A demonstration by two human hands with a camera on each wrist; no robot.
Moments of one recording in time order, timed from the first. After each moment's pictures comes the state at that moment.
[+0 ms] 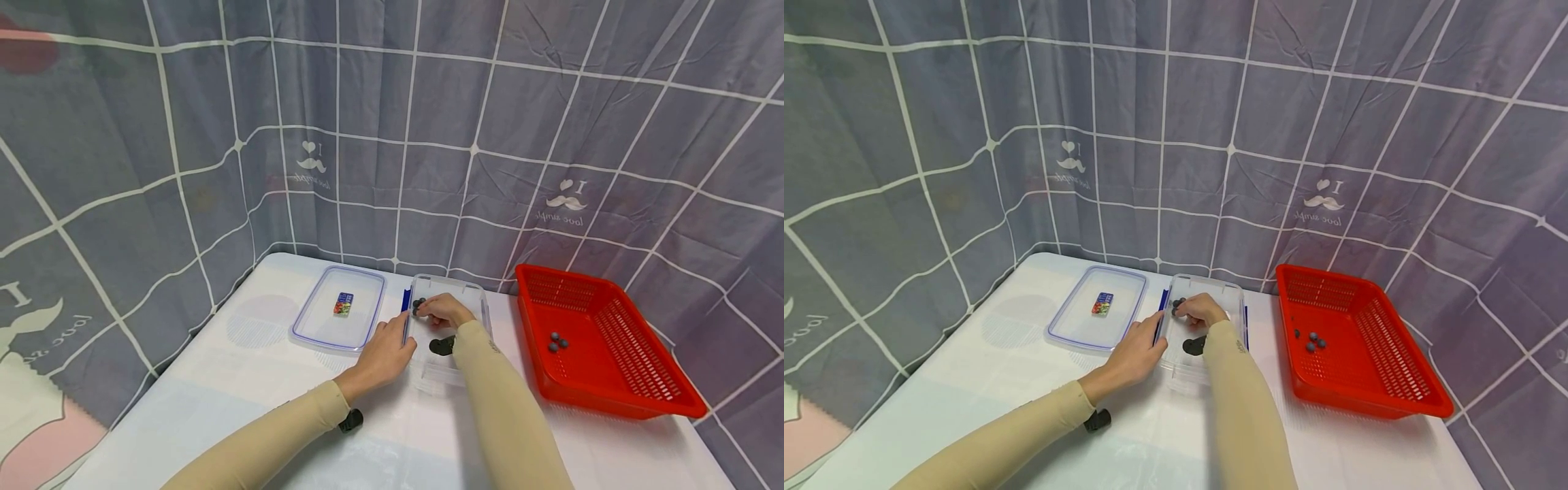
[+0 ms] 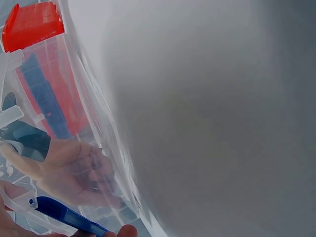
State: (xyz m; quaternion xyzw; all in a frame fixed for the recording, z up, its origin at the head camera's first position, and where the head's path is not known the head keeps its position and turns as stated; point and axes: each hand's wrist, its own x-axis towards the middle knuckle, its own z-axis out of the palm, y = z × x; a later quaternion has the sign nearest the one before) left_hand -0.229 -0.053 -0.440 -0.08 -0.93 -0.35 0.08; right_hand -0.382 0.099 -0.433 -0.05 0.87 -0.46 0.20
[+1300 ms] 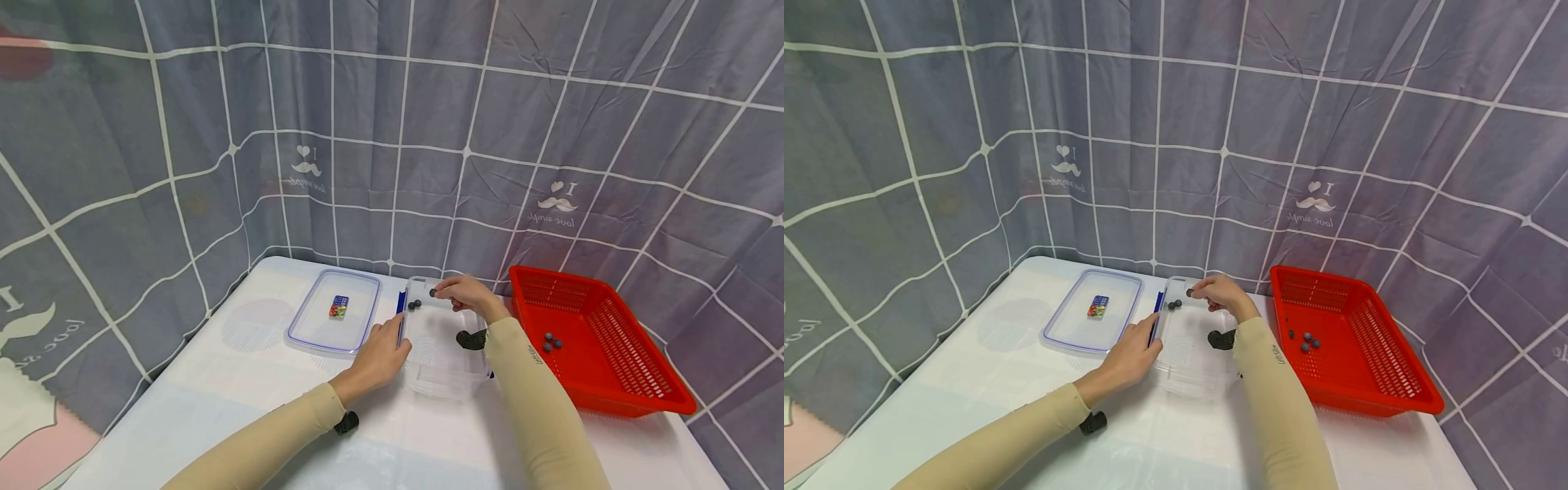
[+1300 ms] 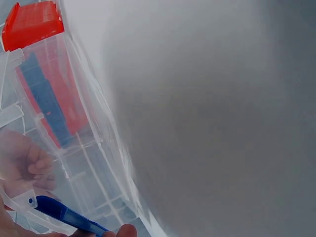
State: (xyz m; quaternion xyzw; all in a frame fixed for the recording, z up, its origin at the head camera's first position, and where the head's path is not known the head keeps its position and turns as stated) left_hand -0.228 -0.053 -0.442 -0.08 -0.93 -0.35 0.08; right_hand -0.379 0.147 -0.371 -0.11 0.86 -0.46 0.19
